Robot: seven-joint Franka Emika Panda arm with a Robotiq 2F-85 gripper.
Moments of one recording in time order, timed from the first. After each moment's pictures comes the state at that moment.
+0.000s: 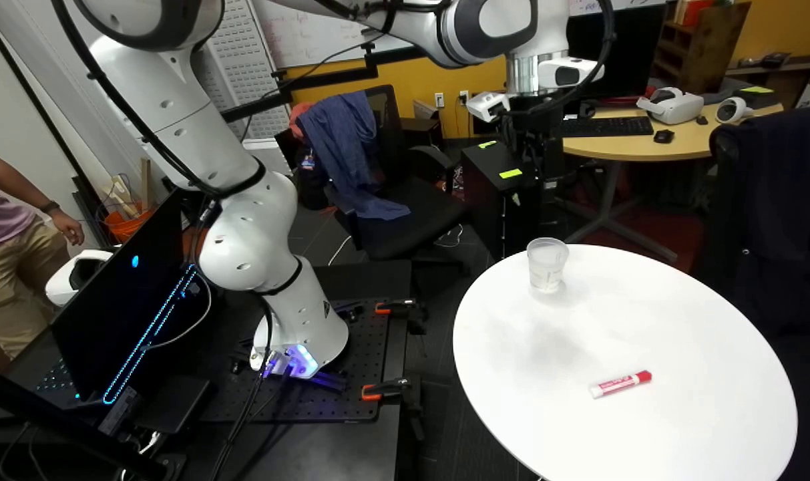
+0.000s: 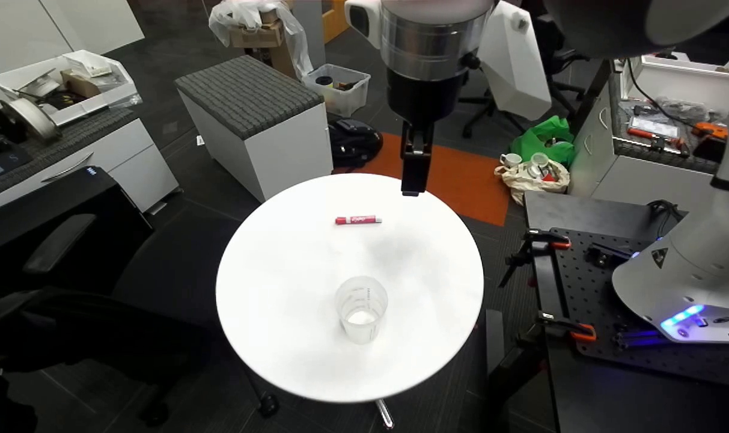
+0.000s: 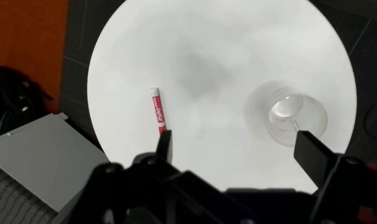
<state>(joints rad) 0.07 -0.17 0.16 -2.22 -0.23 2.03 0.23</state>
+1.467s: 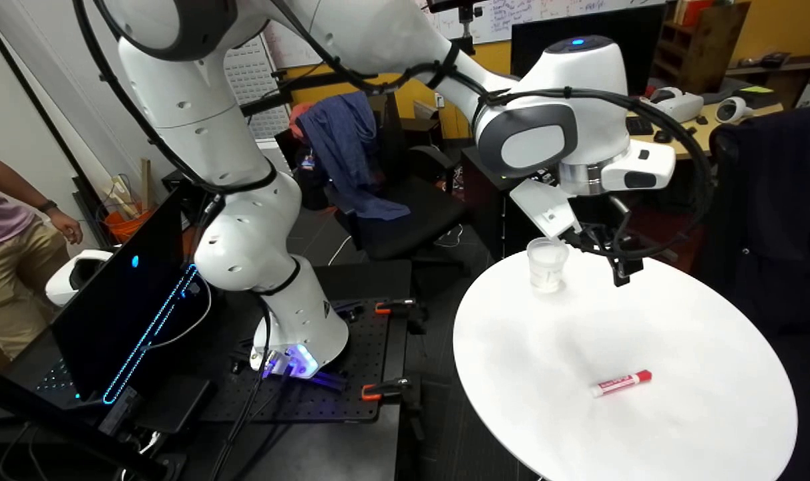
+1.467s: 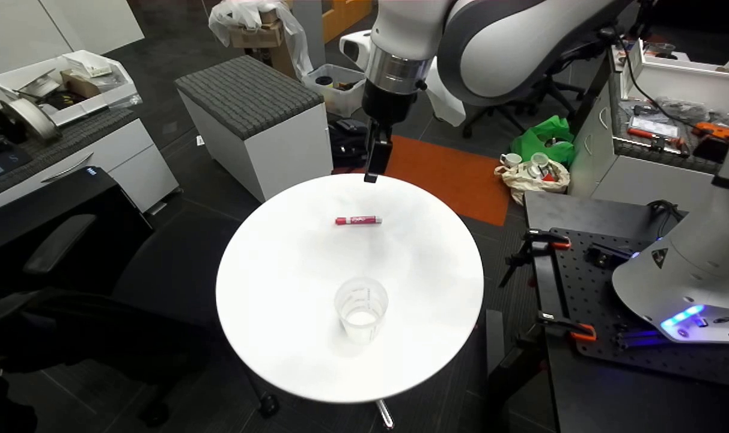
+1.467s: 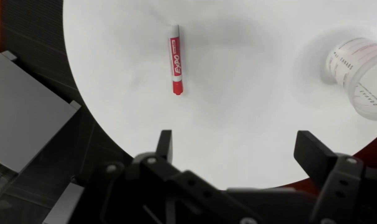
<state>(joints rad) -0.02 0.01 -0.04 -2.32 -0.06 2.57 -0.24</state>
